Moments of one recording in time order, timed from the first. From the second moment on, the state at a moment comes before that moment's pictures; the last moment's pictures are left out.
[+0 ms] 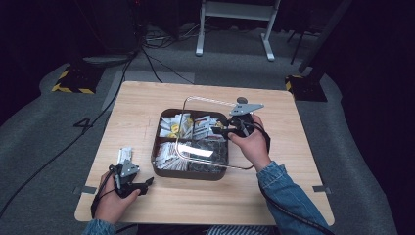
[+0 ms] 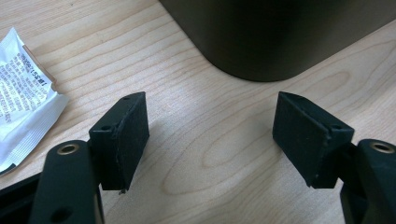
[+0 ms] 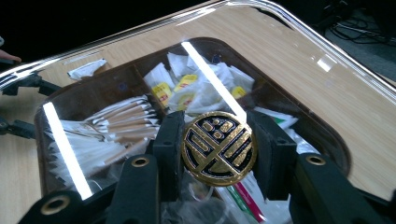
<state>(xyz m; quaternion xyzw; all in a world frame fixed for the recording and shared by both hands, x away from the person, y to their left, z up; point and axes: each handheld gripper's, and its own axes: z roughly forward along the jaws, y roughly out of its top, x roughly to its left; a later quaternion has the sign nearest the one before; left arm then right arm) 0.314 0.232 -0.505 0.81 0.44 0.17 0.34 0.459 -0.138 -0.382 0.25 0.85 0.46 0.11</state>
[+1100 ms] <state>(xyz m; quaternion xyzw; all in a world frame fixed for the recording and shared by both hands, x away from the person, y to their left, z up) 0.314 0.232 -0.505 0.81 0.44 0.17 0.34 0.476 -0.061 -0.427 0.23 0.87 0.42 0.10</state>
